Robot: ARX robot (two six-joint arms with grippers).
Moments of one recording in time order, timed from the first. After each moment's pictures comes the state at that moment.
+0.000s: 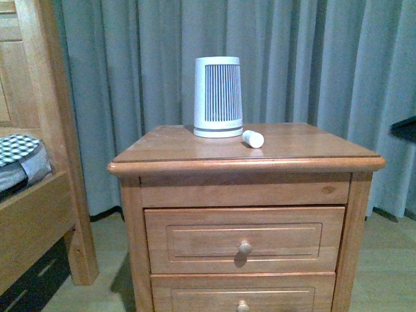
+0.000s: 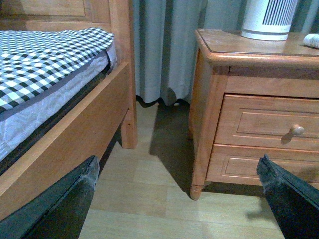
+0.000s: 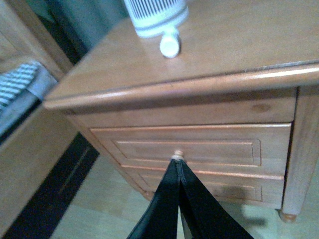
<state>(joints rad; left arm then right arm) 0.00 0.01 0.01 0.00 0.00 -0.01 0.02 1.22 0.65 0.45 -0.31 0.32</state>
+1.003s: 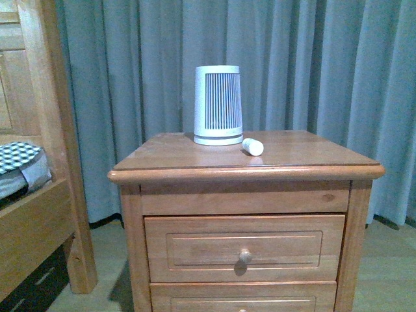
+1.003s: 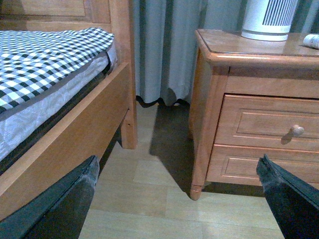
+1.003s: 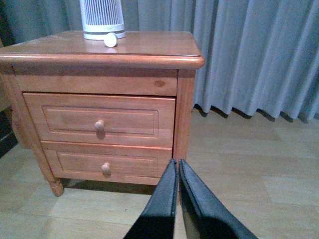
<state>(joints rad) 0.00 0.01 0.01 0.00 0.00 -0.01 0.00 0.01 0.01 0.00 0.00 0.00</state>
